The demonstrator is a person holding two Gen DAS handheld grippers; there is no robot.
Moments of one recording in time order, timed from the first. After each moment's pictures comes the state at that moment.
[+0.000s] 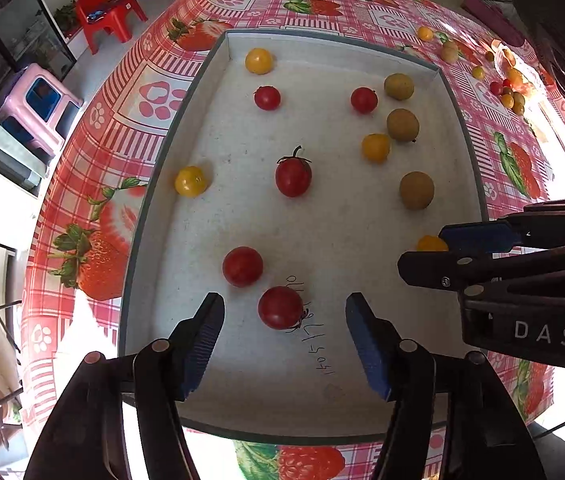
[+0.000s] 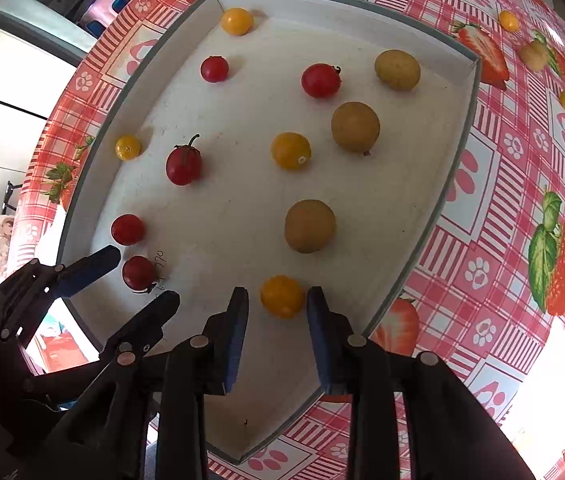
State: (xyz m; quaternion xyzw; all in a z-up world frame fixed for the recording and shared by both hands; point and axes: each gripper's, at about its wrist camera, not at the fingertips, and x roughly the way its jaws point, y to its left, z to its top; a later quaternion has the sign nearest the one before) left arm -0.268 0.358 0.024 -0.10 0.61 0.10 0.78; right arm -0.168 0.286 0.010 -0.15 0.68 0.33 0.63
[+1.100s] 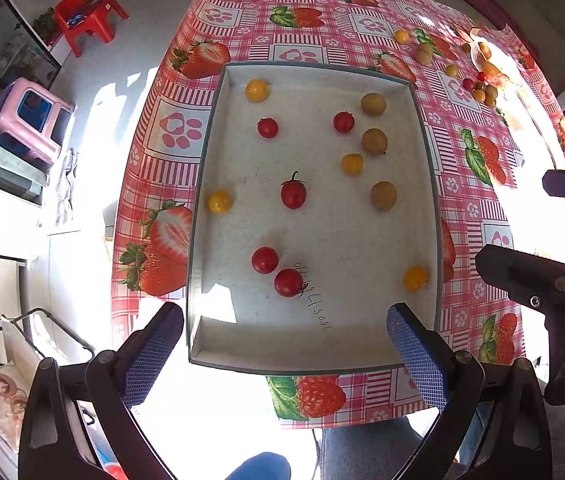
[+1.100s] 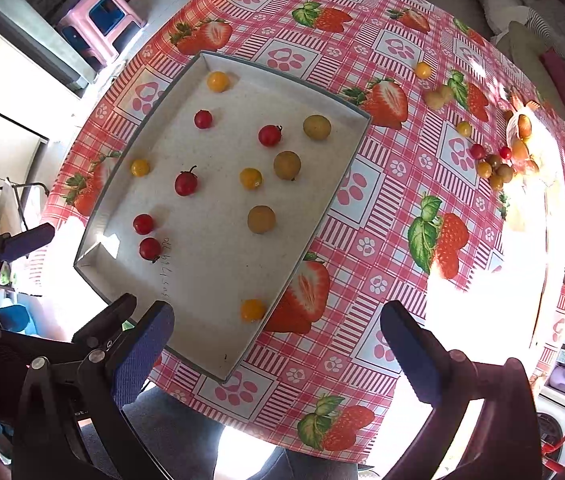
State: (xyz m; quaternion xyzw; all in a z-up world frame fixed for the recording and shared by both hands) left arm -0.265 0.369 0.093 -0.07 0.65 0.06 0.76; right arm -0.172 0.250 0.123 -0.22 0.65 0.26 0.68
